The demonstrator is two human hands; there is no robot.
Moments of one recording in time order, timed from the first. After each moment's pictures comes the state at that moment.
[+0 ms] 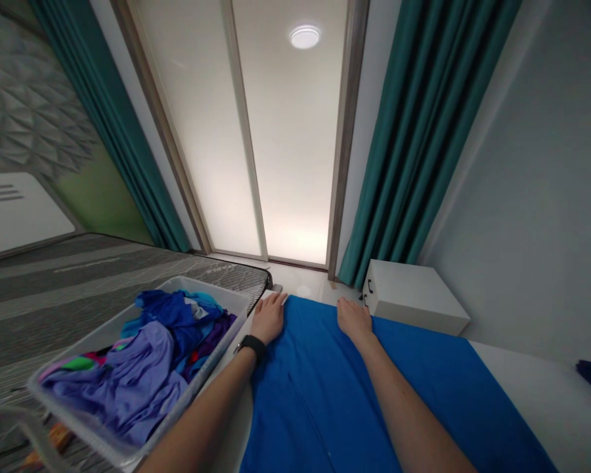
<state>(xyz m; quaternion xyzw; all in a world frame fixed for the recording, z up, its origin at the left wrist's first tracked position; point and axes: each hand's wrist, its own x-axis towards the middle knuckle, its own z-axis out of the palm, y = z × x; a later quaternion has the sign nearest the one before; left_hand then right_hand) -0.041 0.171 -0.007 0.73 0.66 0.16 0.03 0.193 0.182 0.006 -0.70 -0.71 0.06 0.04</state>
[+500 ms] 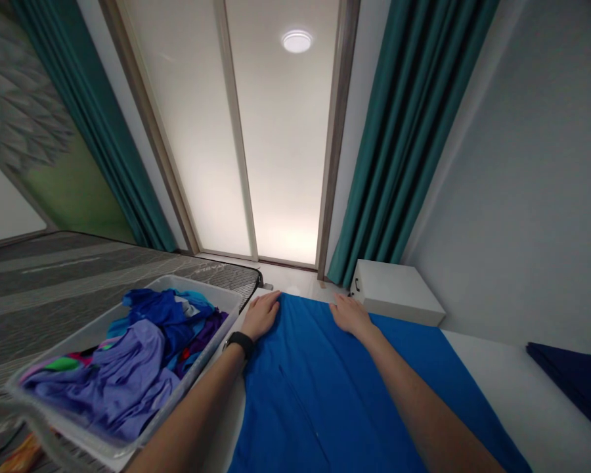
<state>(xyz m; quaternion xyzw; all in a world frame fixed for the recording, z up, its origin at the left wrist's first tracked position) -0.048 0.174 -0.003 0.76 0.61 0.22 0.10 0.218 0.173 0.019 -0.67 -0.74 0.09 0.03</state>
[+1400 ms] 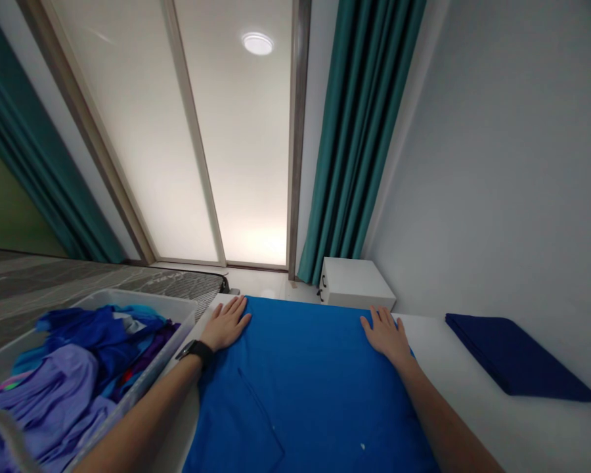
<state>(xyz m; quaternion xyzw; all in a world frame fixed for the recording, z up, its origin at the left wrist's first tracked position) -0.036 0.169 -0.006 0.80 0.60 0.03 0.04 0.388 0.099 -0.027 -0.83 -0.56 0.02 0.01</state>
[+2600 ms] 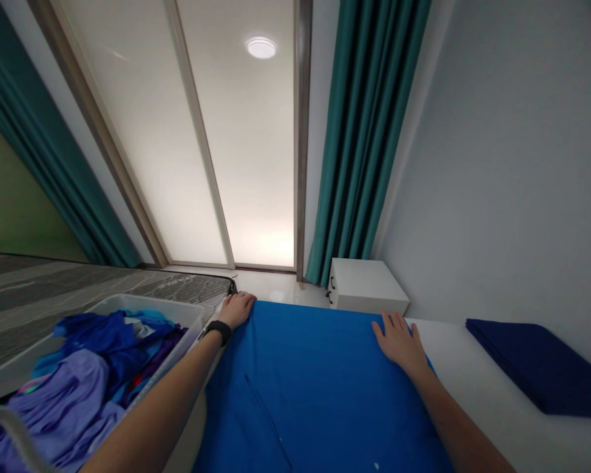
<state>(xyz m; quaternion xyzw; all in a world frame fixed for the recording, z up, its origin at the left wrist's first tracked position) -0.035 0.229 -0.005 0.78 0.62 0.11 0.04 0.387 0.099 -0.030 -0.82 -0.57 0.01 0.02</state>
